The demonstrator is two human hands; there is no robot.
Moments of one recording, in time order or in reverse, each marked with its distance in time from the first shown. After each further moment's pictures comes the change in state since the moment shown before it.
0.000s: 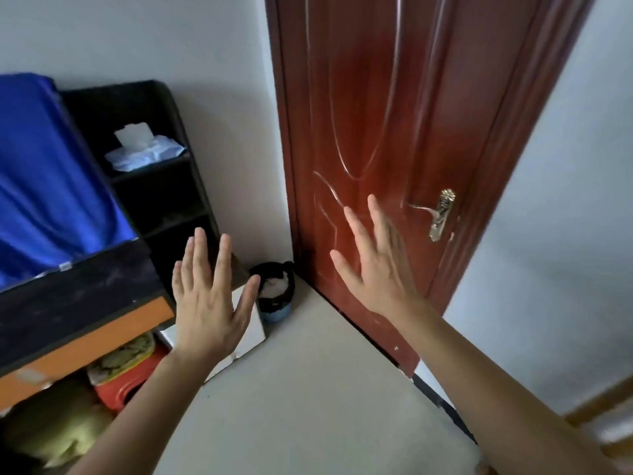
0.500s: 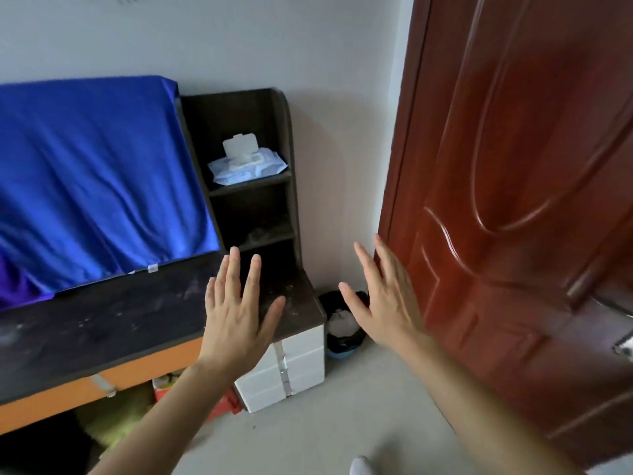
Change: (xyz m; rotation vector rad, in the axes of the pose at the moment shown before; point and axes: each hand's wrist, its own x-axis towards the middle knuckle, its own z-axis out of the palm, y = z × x) left_hand 0.126 -0.201 0.064 0.168 -0.027 -0.180; right_hand 0.163 -0.071 0.241 0.195 -0.217 -0.116
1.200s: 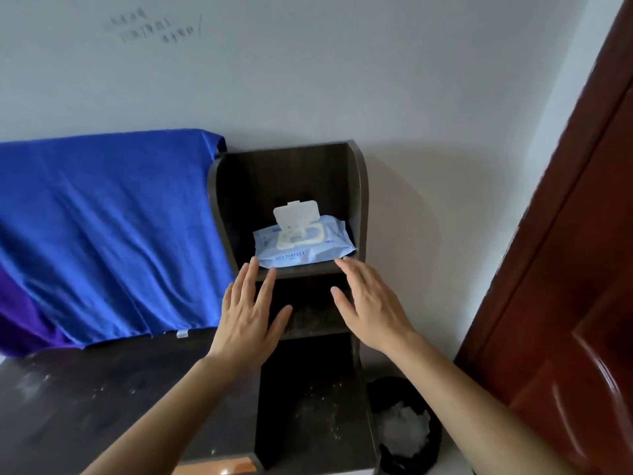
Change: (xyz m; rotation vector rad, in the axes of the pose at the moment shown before) left_hand 0.291 -0.124 0.081 0.121 -0.044 -0.179; right_hand 0.351 0.025 0.185 0.276 -0.207 -0.283
